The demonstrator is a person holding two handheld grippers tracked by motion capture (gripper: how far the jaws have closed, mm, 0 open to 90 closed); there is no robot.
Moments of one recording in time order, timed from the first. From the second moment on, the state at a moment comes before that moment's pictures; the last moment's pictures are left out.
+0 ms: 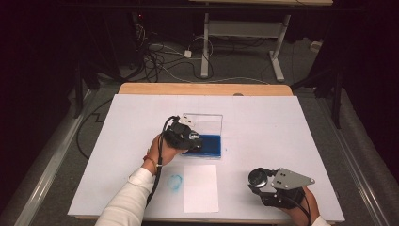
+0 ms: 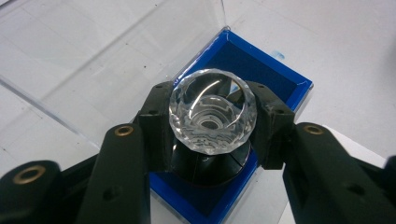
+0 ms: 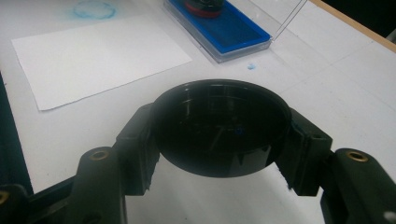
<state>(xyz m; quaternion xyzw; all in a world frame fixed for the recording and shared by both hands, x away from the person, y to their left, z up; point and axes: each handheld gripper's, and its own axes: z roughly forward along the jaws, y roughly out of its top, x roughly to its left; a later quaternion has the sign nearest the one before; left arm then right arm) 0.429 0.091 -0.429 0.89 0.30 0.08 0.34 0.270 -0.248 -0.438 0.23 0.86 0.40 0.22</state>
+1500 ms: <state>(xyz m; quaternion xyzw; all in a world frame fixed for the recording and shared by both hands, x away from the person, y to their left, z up) 0.418 0.116 -0.384 0.87 0.29 0.13 0.38 0.273 -0.256 -0.433 0.24 0.84 0.42 0.24</state>
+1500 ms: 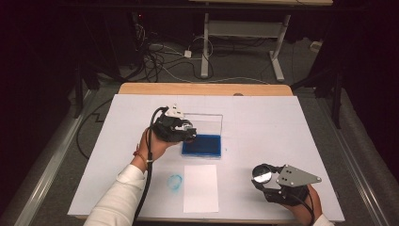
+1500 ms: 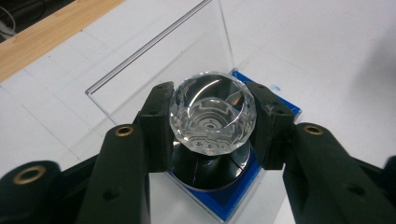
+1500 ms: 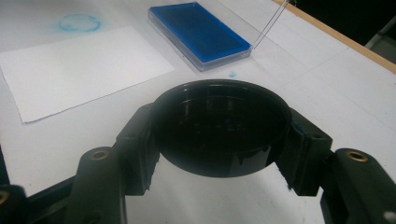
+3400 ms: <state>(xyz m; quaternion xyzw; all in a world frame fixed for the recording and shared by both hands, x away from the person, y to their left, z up) 0.334 0.116 -0.370 0.87 0.18 0.12 0.45 0.265 -0.257 -0.433 0.24 0.85 0.41 0.24</state>
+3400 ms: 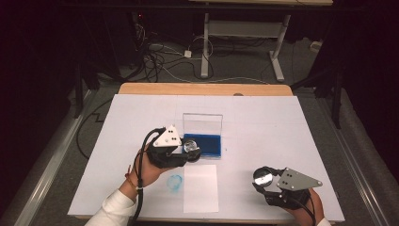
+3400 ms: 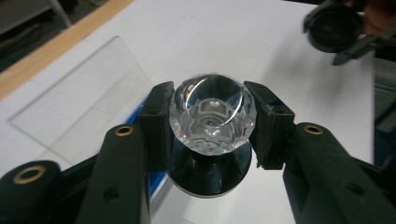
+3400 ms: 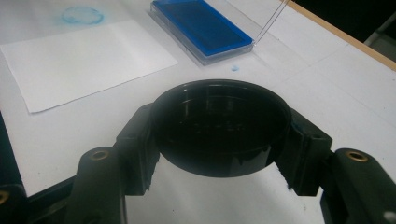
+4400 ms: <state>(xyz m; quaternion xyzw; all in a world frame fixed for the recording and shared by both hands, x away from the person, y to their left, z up) 0.293 0.102 -0.389 0.89 0.12 0.09 0.43 0.263 -0.259 -0.432 0.24 0.84 0.41 0.25</state>
